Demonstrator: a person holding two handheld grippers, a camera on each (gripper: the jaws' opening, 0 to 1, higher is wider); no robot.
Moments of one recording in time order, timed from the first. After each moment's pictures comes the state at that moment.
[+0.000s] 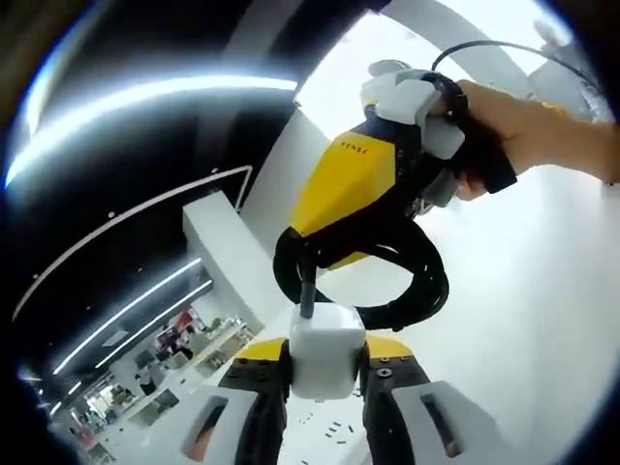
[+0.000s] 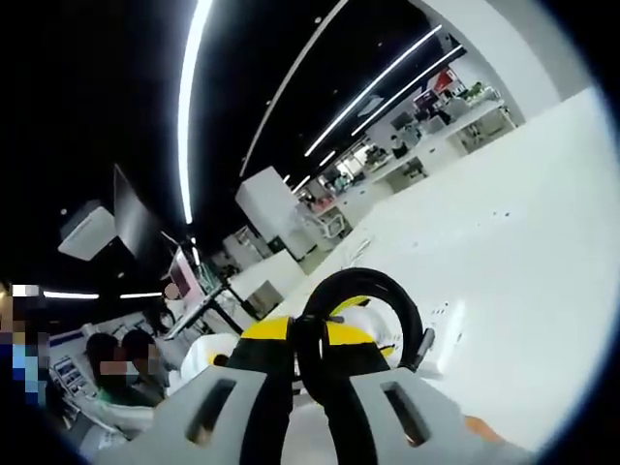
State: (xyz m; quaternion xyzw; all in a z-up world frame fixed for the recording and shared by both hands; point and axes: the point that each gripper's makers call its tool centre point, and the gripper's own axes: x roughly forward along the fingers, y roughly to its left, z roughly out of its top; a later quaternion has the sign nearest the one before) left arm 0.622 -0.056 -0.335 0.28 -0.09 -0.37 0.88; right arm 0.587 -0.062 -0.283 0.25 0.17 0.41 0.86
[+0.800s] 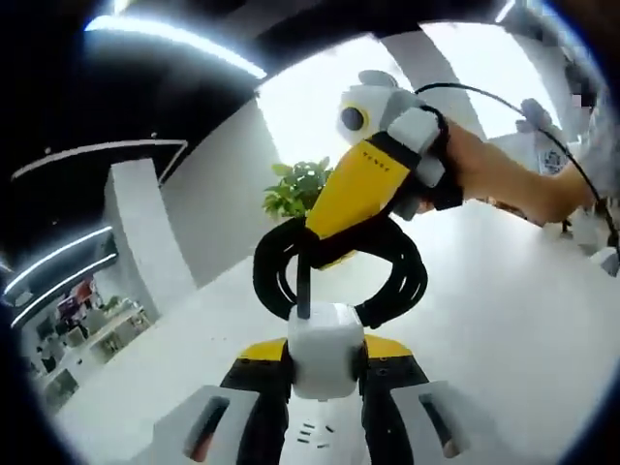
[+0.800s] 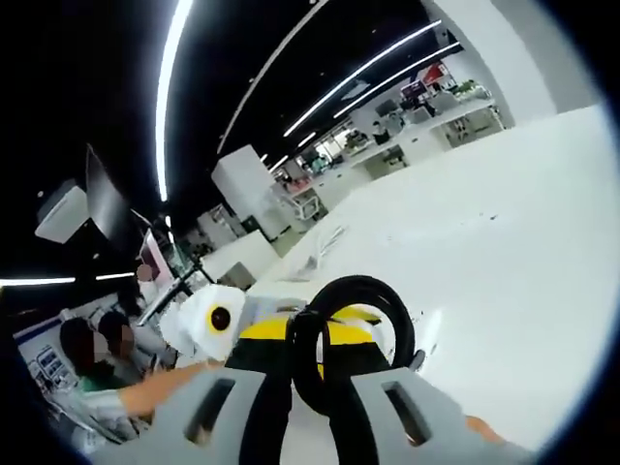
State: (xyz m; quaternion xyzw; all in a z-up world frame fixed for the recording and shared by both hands) left arm 0.638 -0.074 -0.365 0.18 0.02 -0.60 0.77; right arm 0.621 -0.063 -0.300 0.20 0.21 0.37 0.88
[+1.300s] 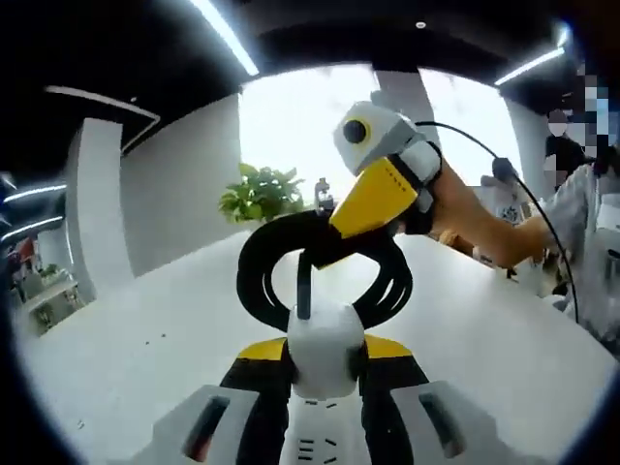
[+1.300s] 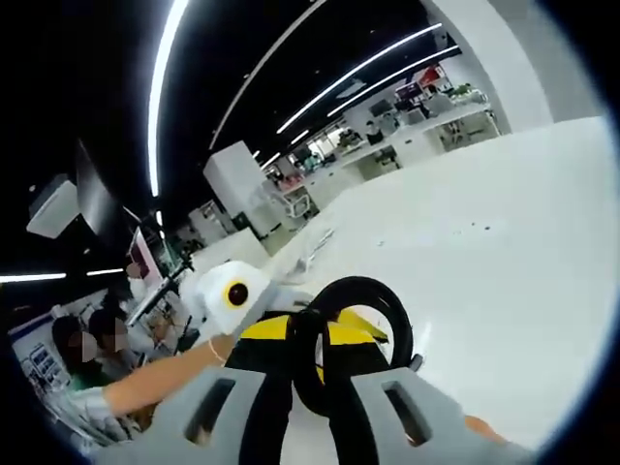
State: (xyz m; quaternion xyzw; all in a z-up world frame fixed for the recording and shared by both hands) left arm 0.651 -0.079 -0.362 0.09 0.07 -0.70 0.71; right arm 0.645 -0.069 -0.291 0.19 0.22 0.36 0.89
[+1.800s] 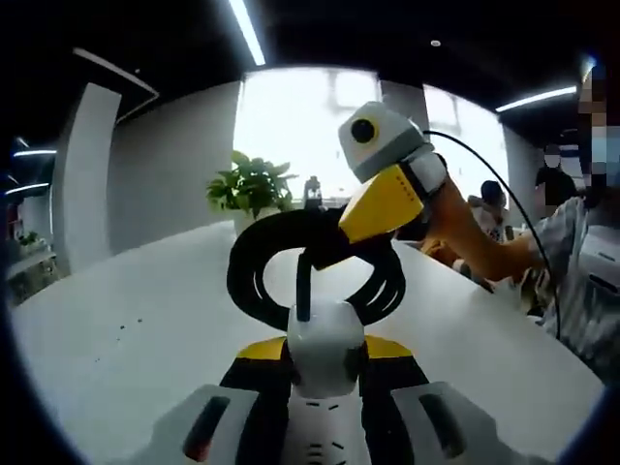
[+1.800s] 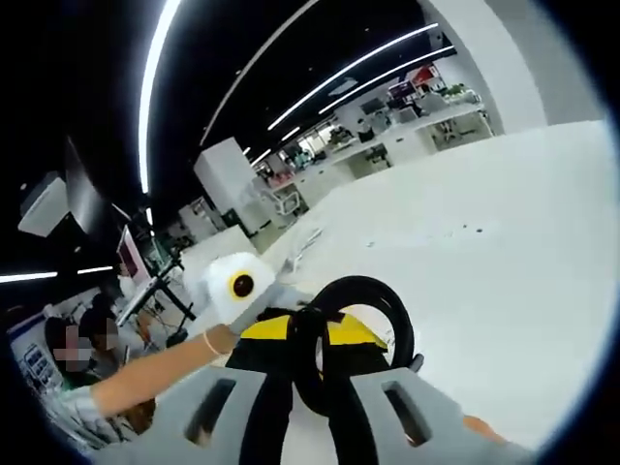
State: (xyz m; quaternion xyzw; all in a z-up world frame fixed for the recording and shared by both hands) left arm 0.648 -0.095 -0.368 0.07 0.11 -0.73 0.67; right arm 0.654 -0.072 -0.299 0.17 0.23 0.34 0.89
